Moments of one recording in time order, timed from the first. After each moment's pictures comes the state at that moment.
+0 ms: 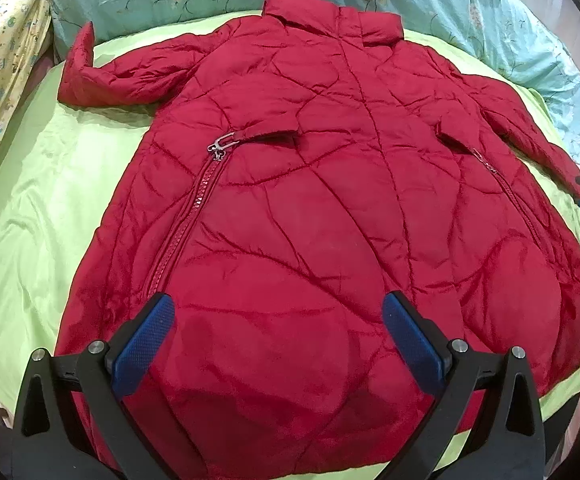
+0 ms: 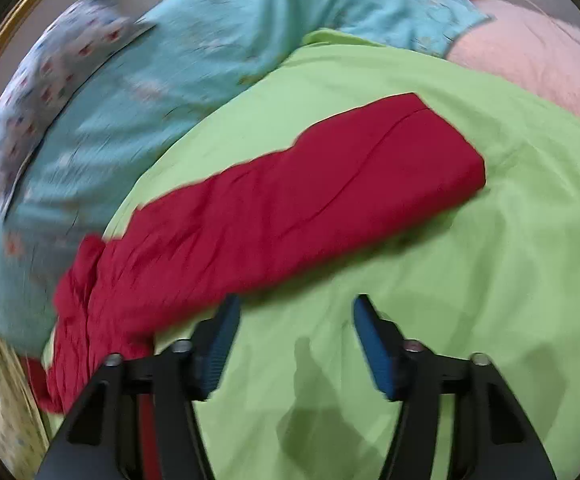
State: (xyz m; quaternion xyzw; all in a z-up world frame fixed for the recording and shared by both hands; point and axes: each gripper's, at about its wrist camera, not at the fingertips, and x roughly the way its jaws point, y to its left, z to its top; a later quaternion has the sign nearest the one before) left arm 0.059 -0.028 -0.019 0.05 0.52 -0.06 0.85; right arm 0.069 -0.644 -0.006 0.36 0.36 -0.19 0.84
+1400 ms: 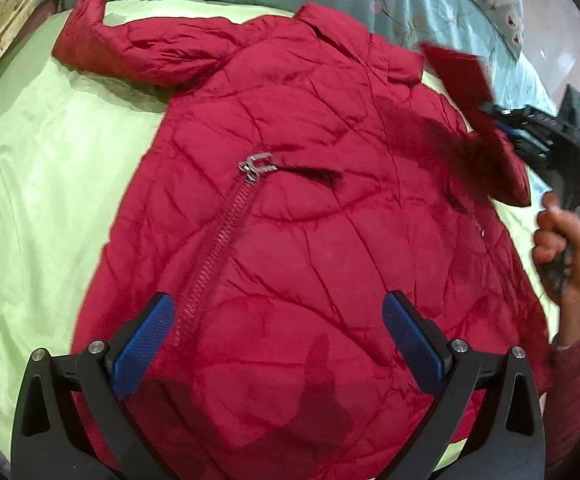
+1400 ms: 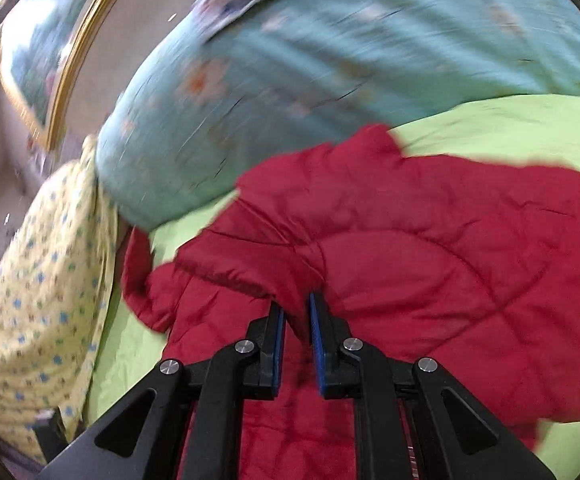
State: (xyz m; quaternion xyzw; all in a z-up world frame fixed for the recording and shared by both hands) left arm 0.099 0.037 -0.015 -0.09 0.52 -0.11 0.84; right arm 0.232 -0.290 0.040 0.19 0.40 0.17 0.88
